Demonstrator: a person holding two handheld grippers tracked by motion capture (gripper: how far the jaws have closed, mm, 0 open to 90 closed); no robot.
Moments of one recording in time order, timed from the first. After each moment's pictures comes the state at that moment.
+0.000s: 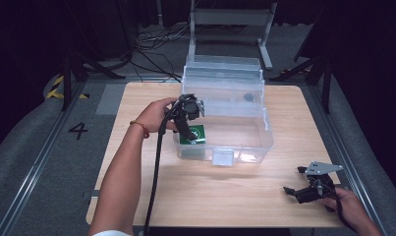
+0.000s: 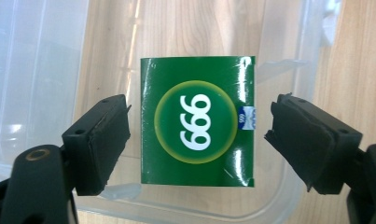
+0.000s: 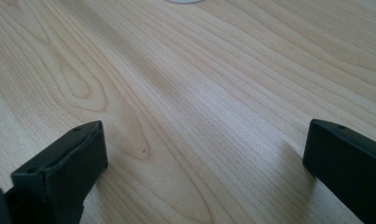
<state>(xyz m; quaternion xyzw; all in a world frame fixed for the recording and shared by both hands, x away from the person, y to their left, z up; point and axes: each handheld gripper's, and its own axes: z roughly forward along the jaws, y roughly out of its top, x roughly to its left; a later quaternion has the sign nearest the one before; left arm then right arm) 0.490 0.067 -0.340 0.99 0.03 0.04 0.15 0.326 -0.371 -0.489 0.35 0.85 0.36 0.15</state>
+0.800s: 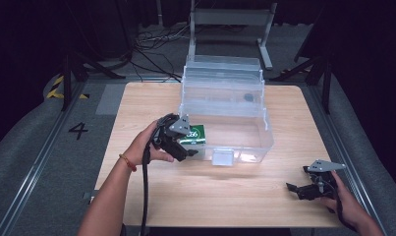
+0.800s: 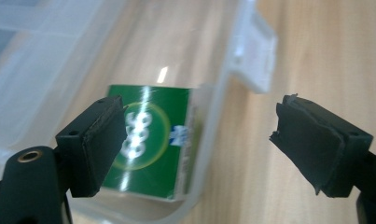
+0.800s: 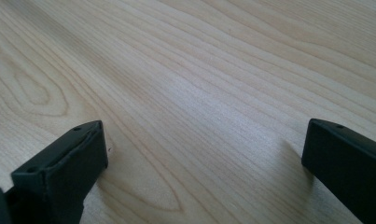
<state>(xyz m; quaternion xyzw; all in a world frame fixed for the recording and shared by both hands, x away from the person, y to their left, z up) 0.410 0.106 -0.361 0.93 0.07 0.11 0.35 0.327 -0.376 -0.486 0.41 0.83 0.33 0.16</state>
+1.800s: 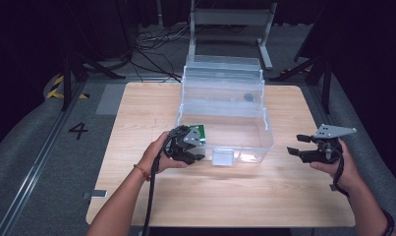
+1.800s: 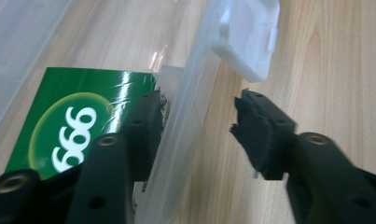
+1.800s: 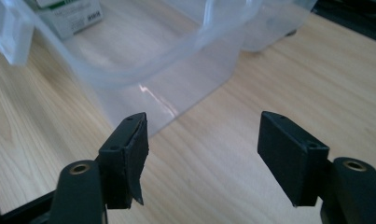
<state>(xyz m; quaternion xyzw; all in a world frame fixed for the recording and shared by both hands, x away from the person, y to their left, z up) 0.410 0.080 -0.399 0.94 0.08 0.11 0.31 0.389 -0.369 -0.397 0.34 0.83 0.40 0.19</state>
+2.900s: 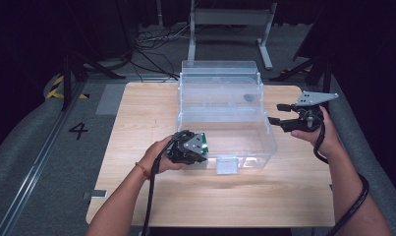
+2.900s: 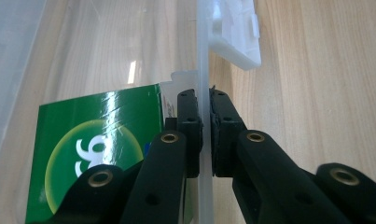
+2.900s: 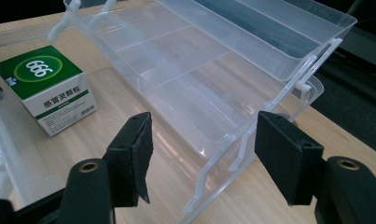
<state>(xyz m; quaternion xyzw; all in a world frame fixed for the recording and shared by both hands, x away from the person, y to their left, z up) 0.400 0.078 -0.397 0.95 -0.01 0.07 0.31 0.445 -0.306 -0.331 0.27 0.83 0.44 0.21</state>
